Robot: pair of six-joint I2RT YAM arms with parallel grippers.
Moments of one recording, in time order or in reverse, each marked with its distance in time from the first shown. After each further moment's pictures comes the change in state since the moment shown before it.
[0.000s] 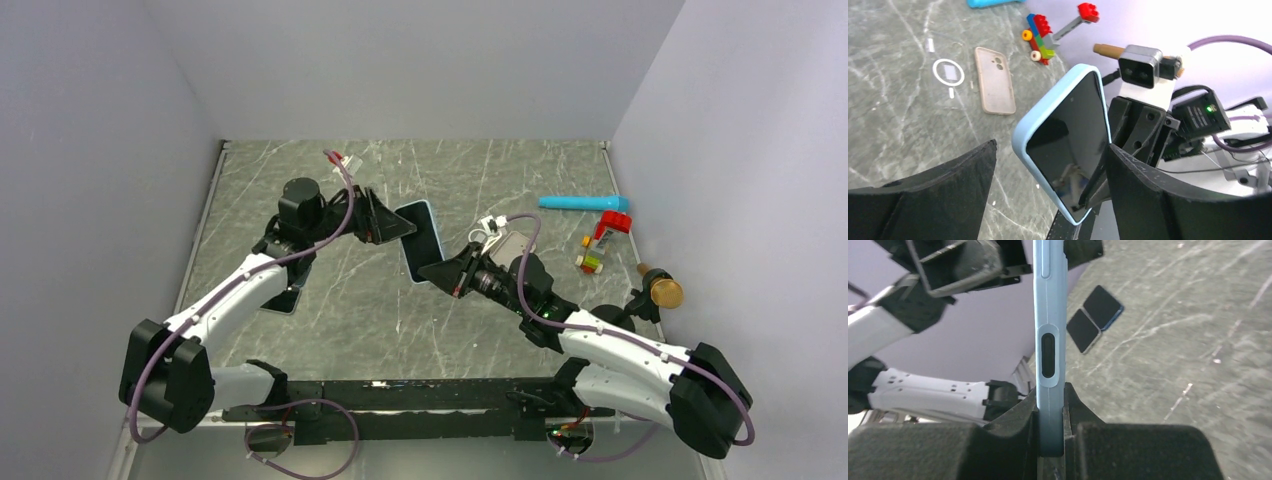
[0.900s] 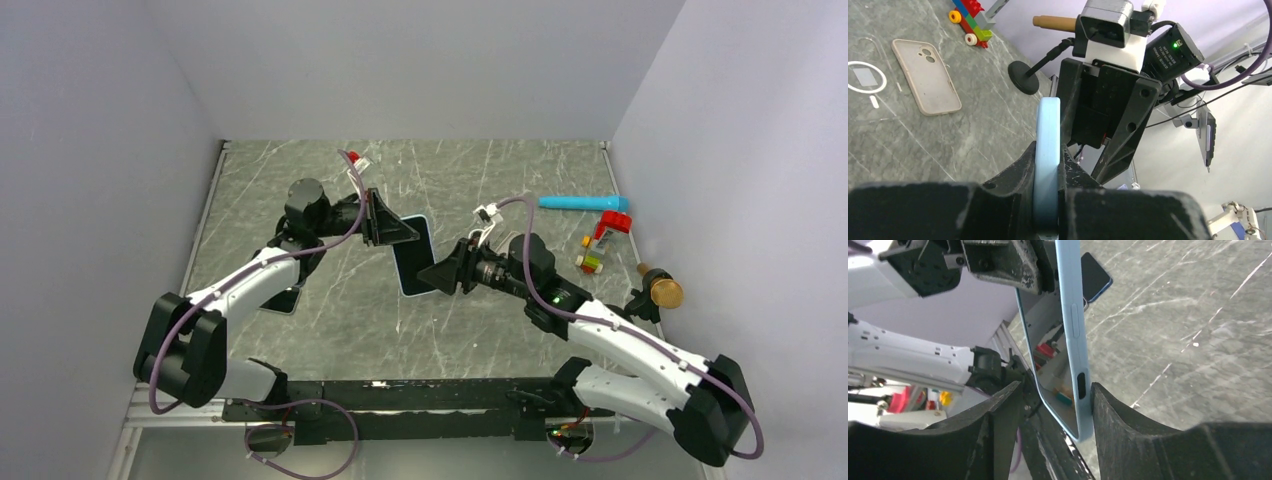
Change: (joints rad) left arm -0.002 0.124 -0.051 0.397 0.298 -0.177; right arm -0.050 -0.011 0.176 -0.324 -0.161 -0.139
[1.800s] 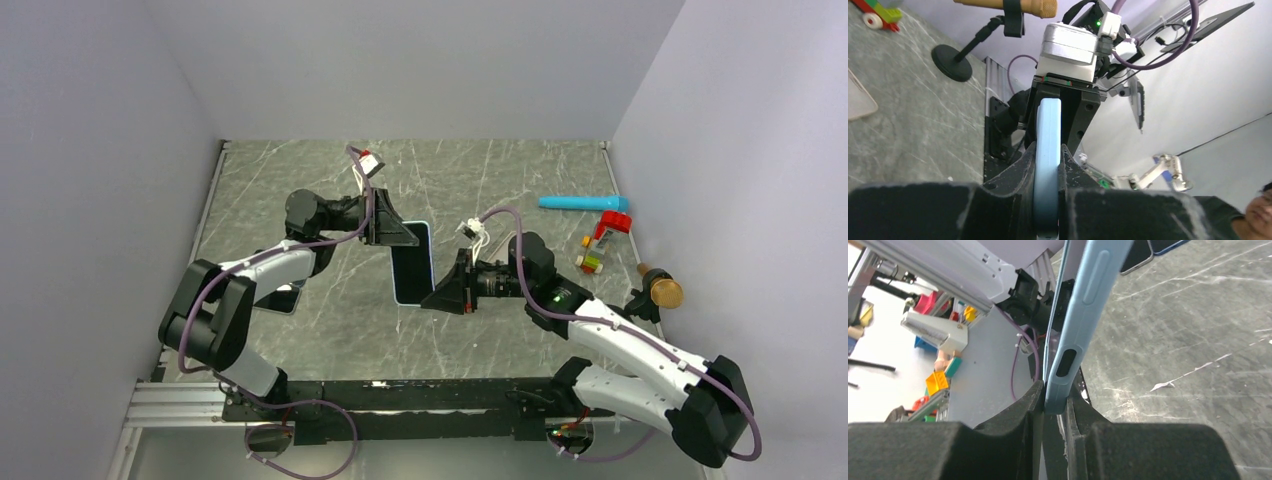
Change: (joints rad) left arm 0.001 0.175 0.000 0.630 0.220 -0.504; right arm -0.021 -0.019 0.003 -0.076 -0.364 -0.187
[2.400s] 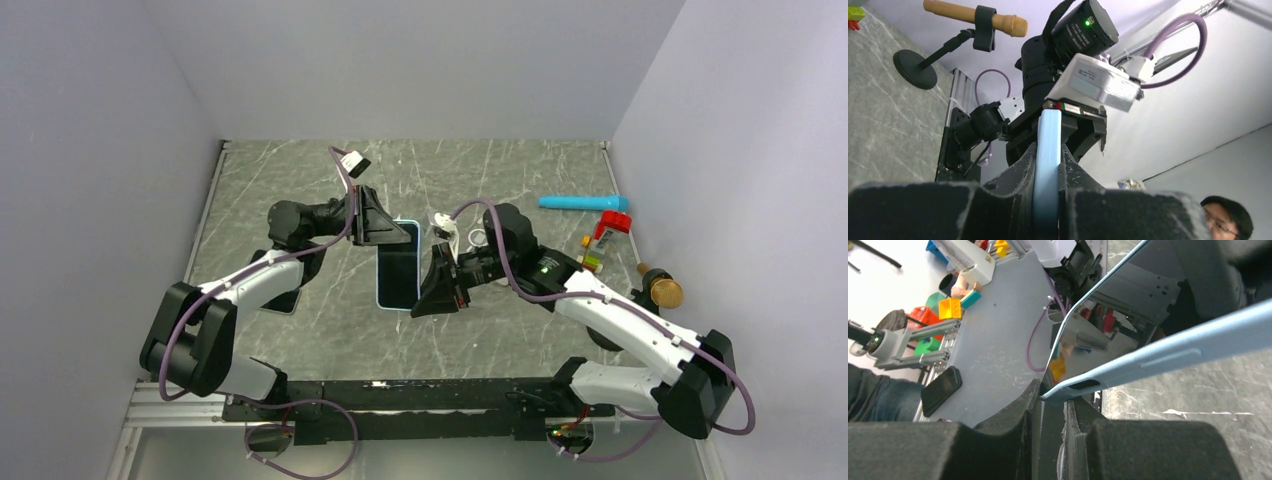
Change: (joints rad) left arm 0.002 -0.126 -0.060 0.045 -0.070 -0.264; right arm 0.044 0.154 0.292 -0.257 -0.262 -0.338
